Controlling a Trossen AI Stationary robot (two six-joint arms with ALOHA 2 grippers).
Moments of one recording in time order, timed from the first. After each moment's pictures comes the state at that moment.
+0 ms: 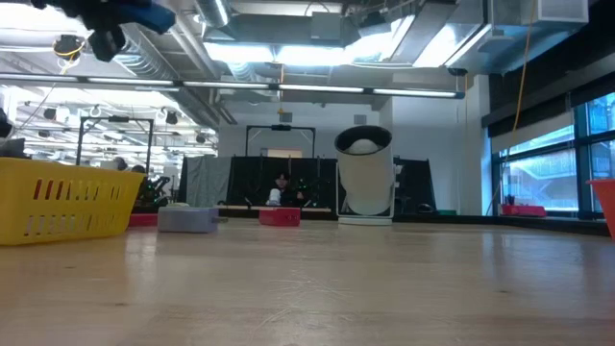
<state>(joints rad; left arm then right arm) 0.17 0.31 0.60 -0.49 0.08 -0.49 0.10 1.26 1.45 -0.56 0.60 0.12</state>
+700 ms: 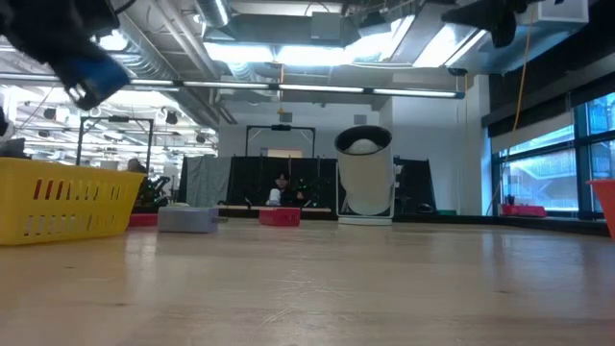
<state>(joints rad) -0.08 0.33 0.39 -0.51 0.15 -0.52 0.10 0.62 0.66 -0.11 0.47 0.25</state>
